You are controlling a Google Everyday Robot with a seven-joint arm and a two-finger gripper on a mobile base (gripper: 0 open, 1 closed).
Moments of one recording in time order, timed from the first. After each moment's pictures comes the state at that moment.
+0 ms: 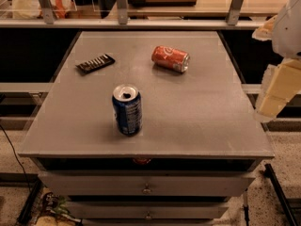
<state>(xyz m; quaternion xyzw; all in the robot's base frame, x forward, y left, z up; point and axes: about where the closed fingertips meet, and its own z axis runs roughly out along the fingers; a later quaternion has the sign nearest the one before) 0.438 -0.213 0.991 -0.60 0.78 -0.05 0.18</state>
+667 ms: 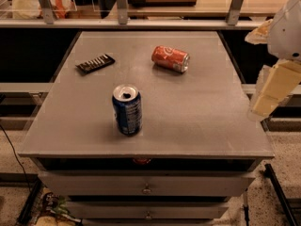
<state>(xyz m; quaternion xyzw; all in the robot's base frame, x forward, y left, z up) 0.445 -0.207 0.983 -0.60 0.77 -0.01 0.20</state>
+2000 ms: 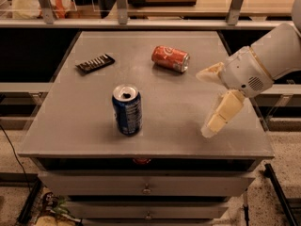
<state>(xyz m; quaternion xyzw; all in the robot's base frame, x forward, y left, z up) 0.467 -0.127 0.894 -0.60 0.72 0.24 0.26</state>
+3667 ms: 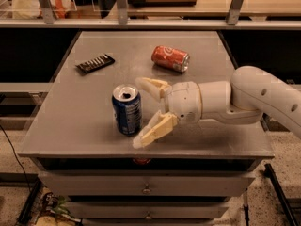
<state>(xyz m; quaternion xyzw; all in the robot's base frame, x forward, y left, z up) 0.462 0.023 0.884 -0.53 0.53 0.45 0.48</state>
